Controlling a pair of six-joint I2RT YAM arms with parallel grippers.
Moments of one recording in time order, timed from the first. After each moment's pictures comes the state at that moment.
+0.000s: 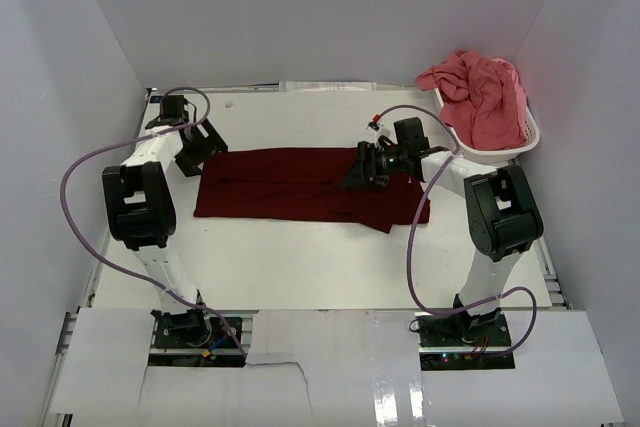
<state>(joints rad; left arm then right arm) 0.10 1.94 1.47 -0.59 0.10 -0.51 0.36 1.83 1.11 -0.09 -0.83 0.38</state>
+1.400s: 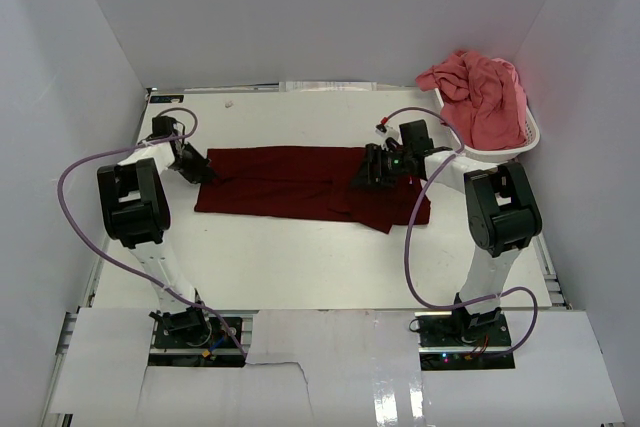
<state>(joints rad) 0.19 1.96 1.30 -0.48 0.31 -0.63 0.31 1.86 1.12 -0.13 -0.71 0.32</state>
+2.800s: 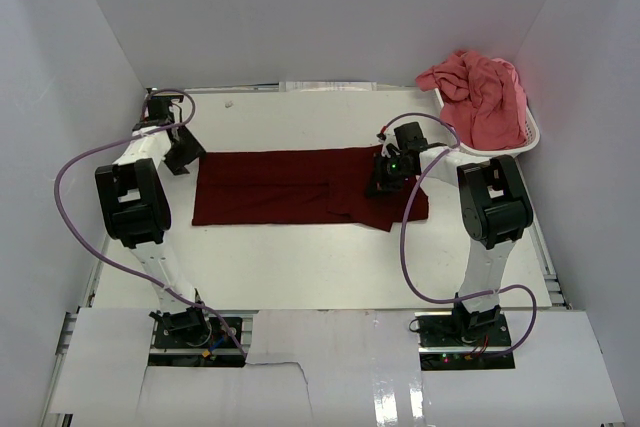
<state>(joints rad) 0.19 1.96 1.47 -0.58 0.01 -0.48 0.31 1.94 1.18 -0.32 -0.50 0.25</state>
